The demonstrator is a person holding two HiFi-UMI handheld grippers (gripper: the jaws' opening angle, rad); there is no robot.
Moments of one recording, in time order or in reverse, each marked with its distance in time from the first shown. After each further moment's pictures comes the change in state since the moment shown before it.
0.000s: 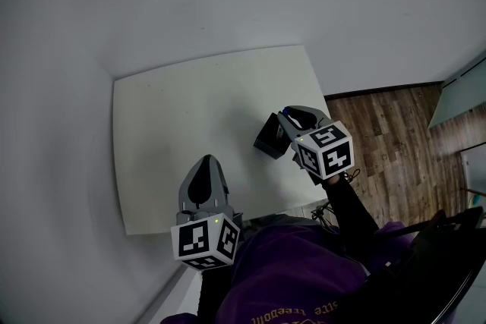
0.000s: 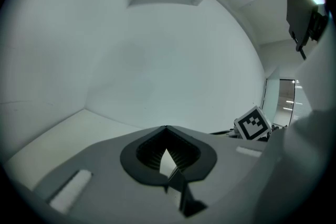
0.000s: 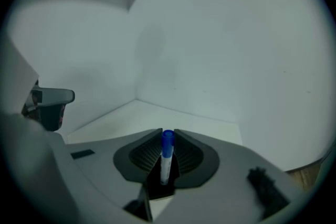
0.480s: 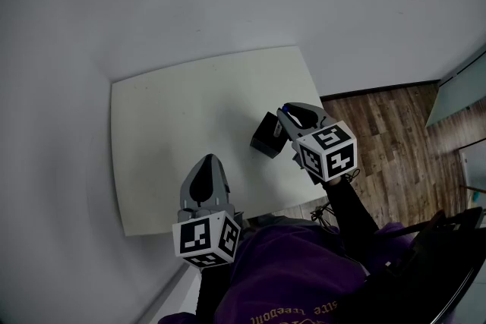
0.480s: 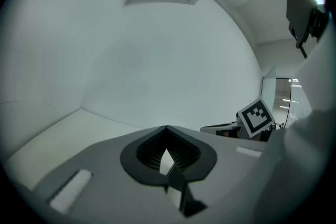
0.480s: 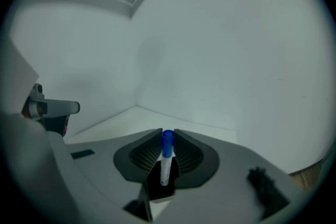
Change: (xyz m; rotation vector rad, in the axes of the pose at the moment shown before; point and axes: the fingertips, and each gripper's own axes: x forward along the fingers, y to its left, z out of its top) left arm -0.002 -0.011 -0.005 0.020 0.009 -0.037; right arm -0.023 0.002 0.017 -0.006 -0.070 -0.019
